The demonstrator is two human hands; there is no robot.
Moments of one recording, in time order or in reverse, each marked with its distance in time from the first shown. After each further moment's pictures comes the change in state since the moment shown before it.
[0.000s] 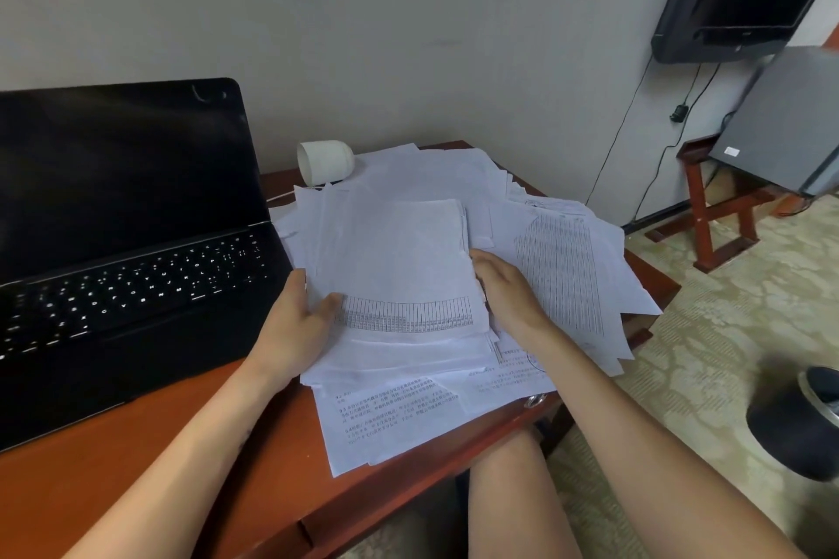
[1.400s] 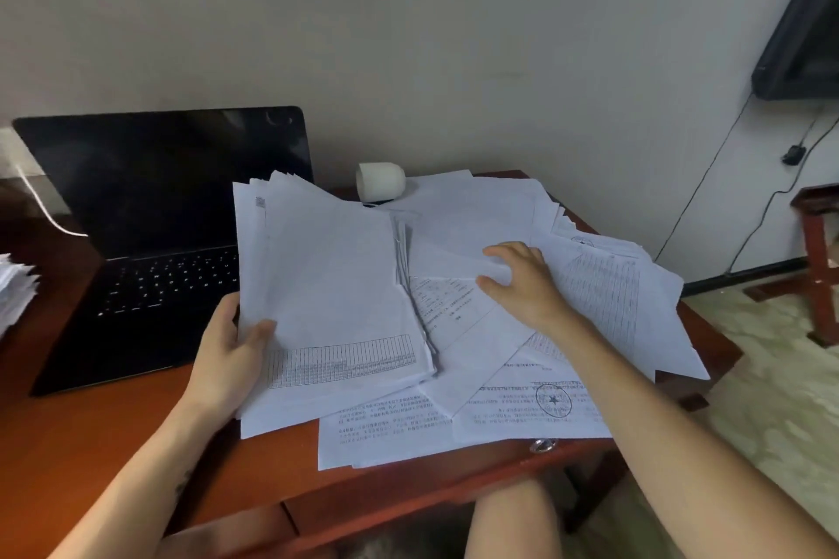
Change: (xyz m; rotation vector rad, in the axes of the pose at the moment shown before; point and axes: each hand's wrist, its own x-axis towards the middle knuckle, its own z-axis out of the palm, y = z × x) left_hand -0.060 -0.012 -0.048 -0.084 0.385 -0.091; right_hand 0.075 0.005 -0.022 -0.457 -0.070 -0.372
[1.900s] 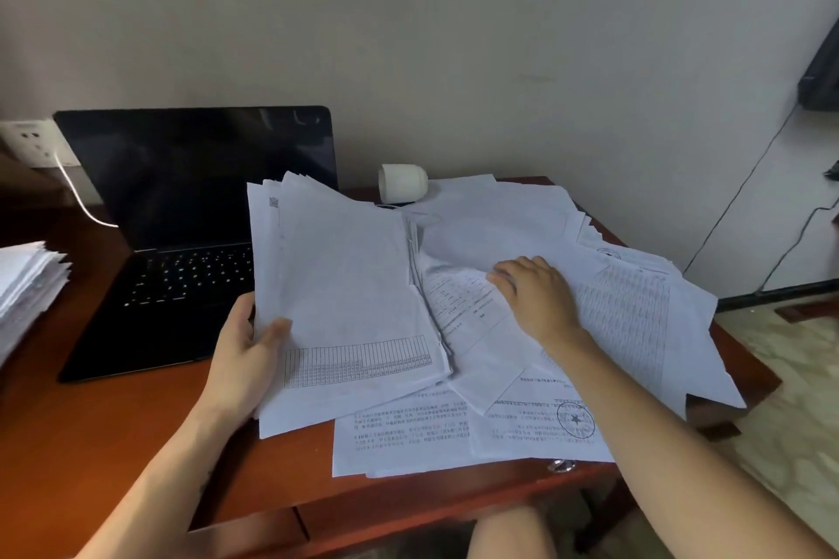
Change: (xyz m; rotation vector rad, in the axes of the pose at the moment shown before) left_hand 0.002 -0.006 0.000 -0.062 0.047 -0.008; right_hand 0.022 0.021 0.029 -0.419 0.135 -0.226
